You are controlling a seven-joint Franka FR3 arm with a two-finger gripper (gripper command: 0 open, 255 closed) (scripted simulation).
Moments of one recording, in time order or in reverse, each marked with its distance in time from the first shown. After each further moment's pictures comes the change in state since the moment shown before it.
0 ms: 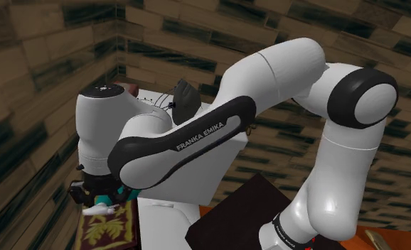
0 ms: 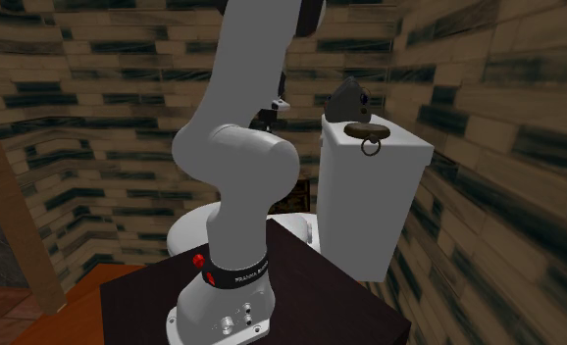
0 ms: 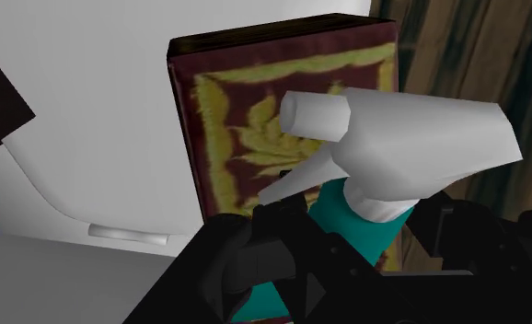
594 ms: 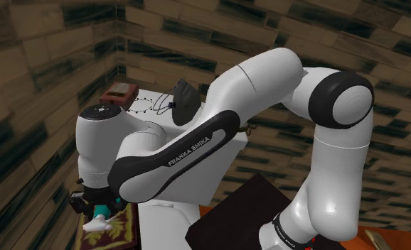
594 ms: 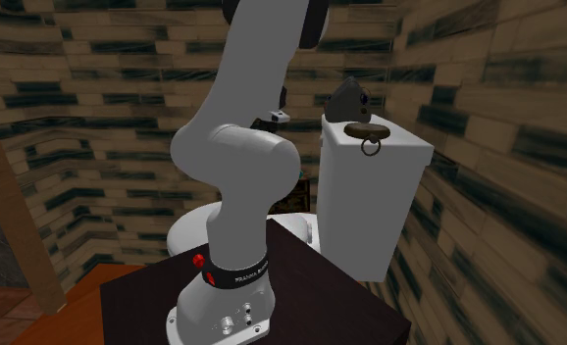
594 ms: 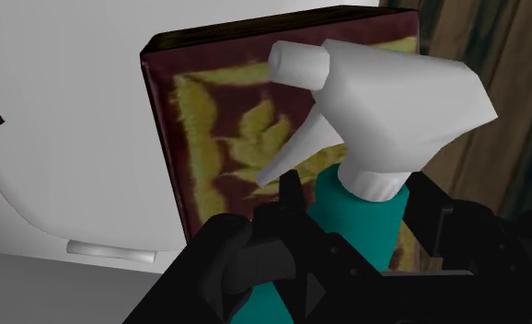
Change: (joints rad) arm 0.035 0.090 -0.036 -0.004 -0.063 0.082 0.034
